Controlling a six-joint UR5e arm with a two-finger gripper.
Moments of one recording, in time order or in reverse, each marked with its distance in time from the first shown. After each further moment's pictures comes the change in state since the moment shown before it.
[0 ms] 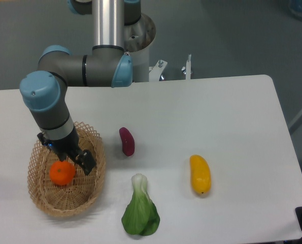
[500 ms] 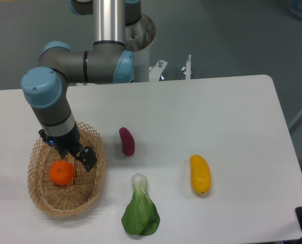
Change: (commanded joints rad) arm 0.006 0.003 0.000 0.001 -0.003 0.000
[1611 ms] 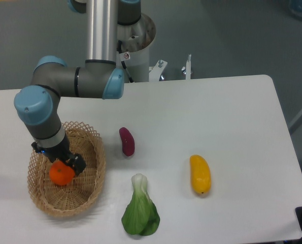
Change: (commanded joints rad) arm -0.092 -0.127 -0.008 0.023 -0.034 -0.179
